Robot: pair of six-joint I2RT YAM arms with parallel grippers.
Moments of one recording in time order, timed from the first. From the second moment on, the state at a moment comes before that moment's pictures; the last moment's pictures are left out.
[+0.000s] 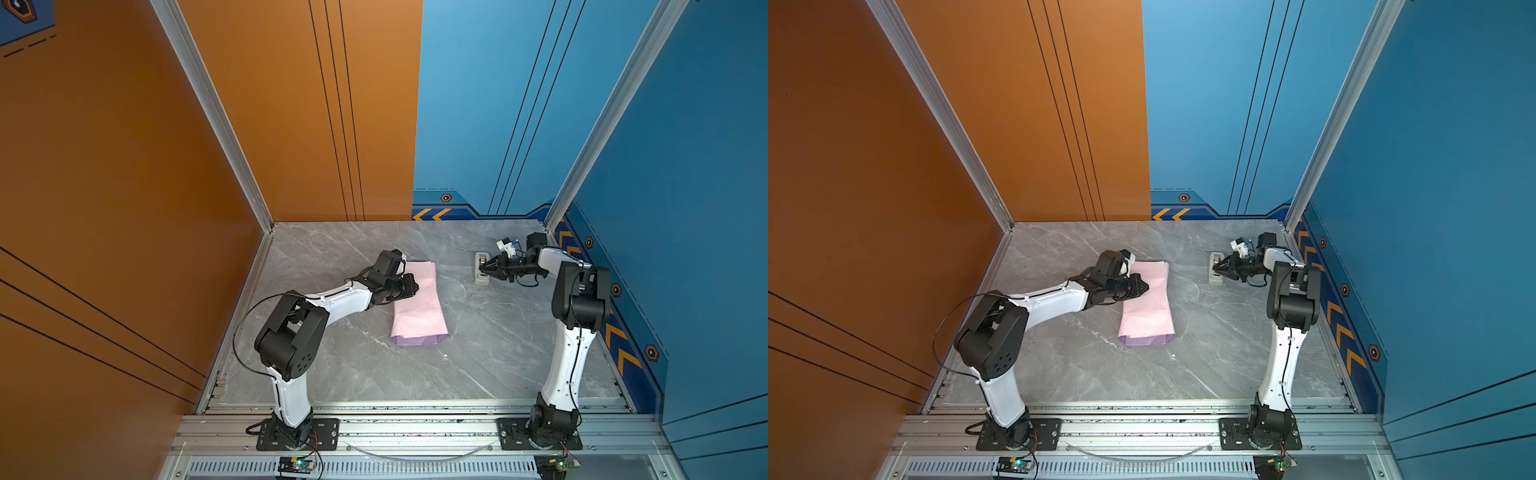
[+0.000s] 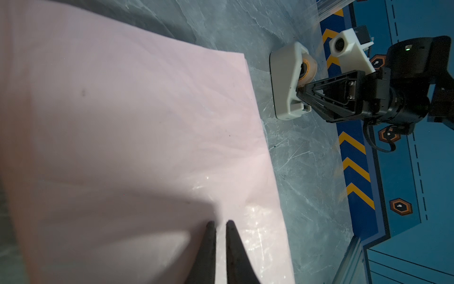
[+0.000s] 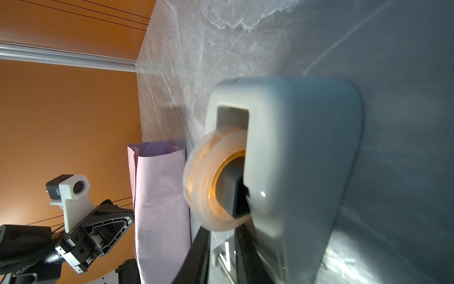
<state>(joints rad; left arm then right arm) -0.56 1.85 1.17 -0.05 0.30 -0.71 -0.18 2.28 1.64 -0.65 -1.00 0.15</state>
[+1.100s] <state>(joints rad) -0.56 1.84 1.16 -0.04 0.30 -0.71 -0.19 2.22 1.51 -0.42 -1.09 0.40</state>
